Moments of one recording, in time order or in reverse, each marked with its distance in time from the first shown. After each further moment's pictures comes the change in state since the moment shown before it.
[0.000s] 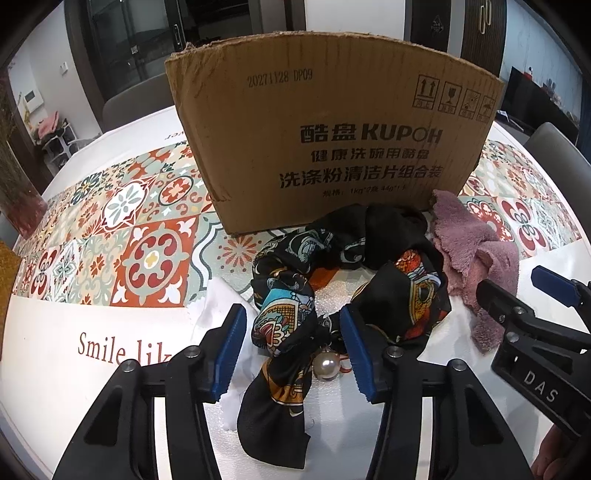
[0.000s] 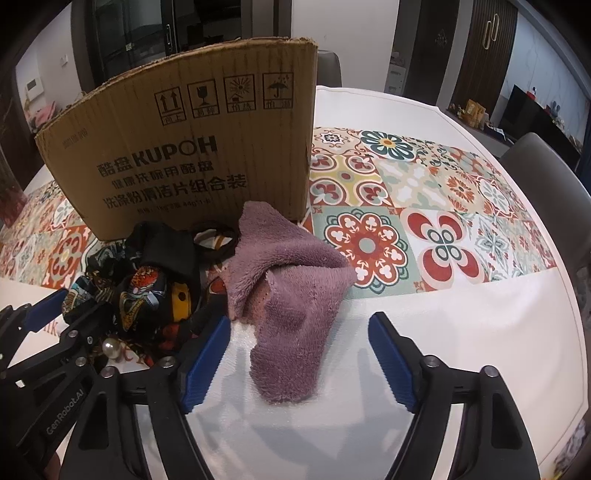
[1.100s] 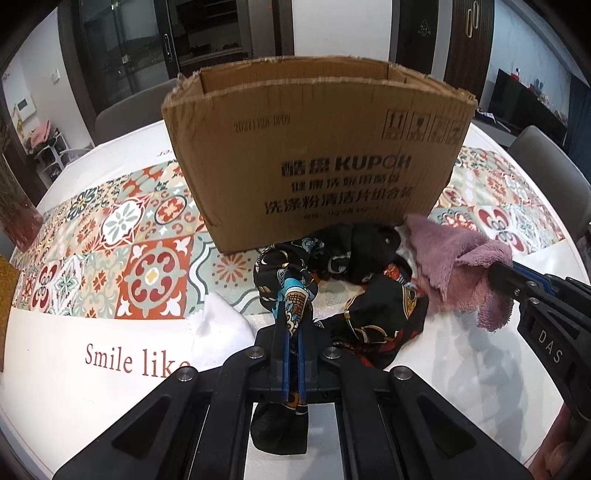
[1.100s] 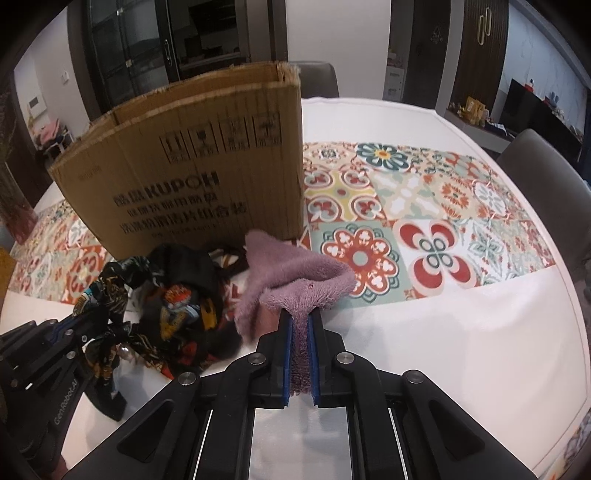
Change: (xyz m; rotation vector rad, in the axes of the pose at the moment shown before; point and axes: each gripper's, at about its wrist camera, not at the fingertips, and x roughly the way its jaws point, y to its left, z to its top) left arm -0.027 -0.004 0.012 0.025 -0.026 -0.043; right arm -0.026 -0.013 0.010 0.040 -0.040 0.046
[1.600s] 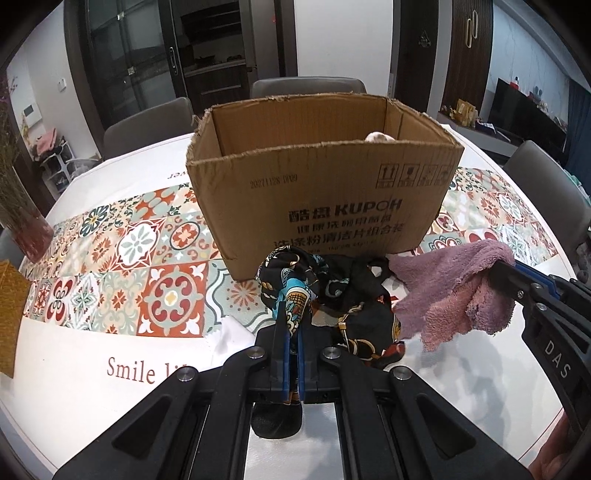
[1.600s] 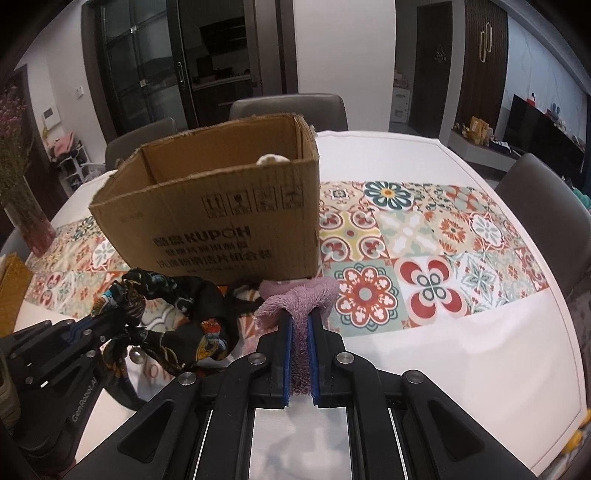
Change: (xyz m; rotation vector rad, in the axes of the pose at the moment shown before) left arm -0.031 0.001 0.019 -0.005 -0.046 0.011; right arm -0.040 0.007 0.018 -0.012 -0.088 0.037
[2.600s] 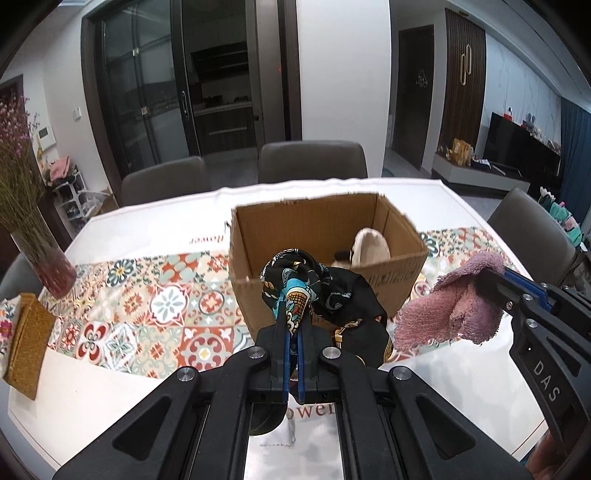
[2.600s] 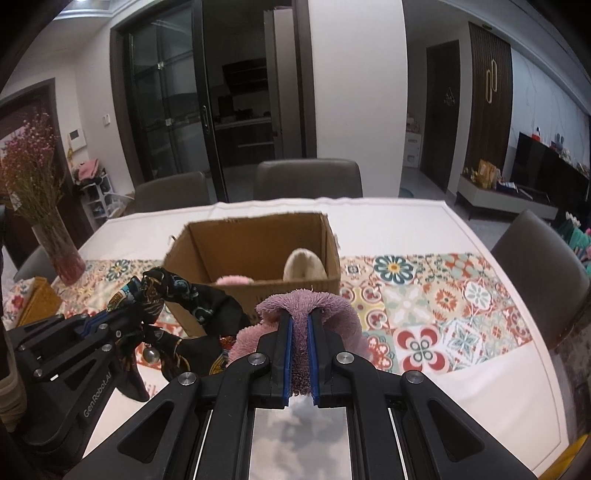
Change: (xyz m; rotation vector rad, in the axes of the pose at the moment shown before) left arm -0.092 0.009 0.051 -0.012 -0.169 0.006; right arm -0.088 0.019 0.051 -0.042 -0.180 0.051
